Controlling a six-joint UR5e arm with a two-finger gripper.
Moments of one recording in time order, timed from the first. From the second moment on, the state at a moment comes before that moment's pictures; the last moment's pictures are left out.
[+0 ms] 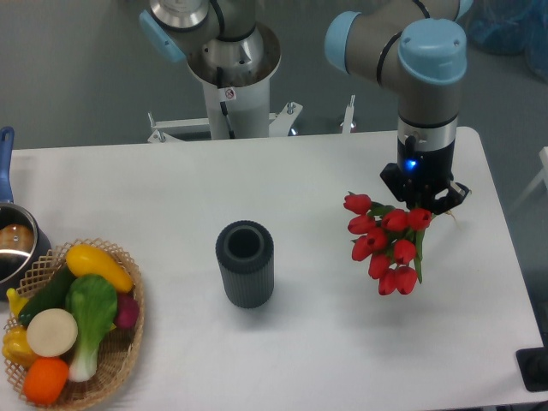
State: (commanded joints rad) arm 2.72 -1.85 -1.61 -0.95 1.52 1.33
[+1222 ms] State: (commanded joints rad) arm 2.62 -2.06 -1.55 -0.94 1.60 1.31
